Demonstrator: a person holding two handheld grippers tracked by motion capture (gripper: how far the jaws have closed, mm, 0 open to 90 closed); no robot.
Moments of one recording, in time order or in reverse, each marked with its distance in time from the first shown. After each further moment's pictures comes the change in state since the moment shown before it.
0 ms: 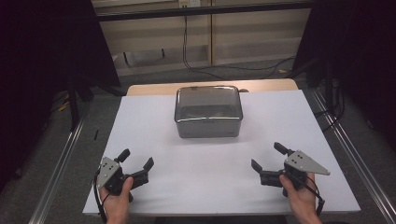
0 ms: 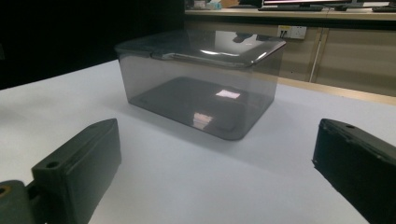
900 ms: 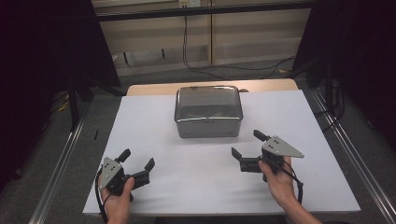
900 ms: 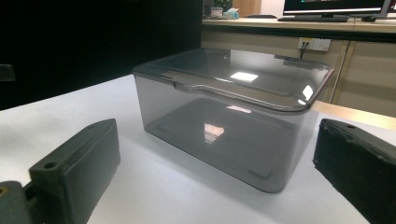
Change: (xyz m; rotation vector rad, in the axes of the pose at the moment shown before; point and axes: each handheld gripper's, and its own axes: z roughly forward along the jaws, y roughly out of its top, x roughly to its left) left arm -0.001 -0.001 0.001 -0.010 0.006 0.026; right arm 0.020 0.022 0.055 -0.032 0.065 -0.011
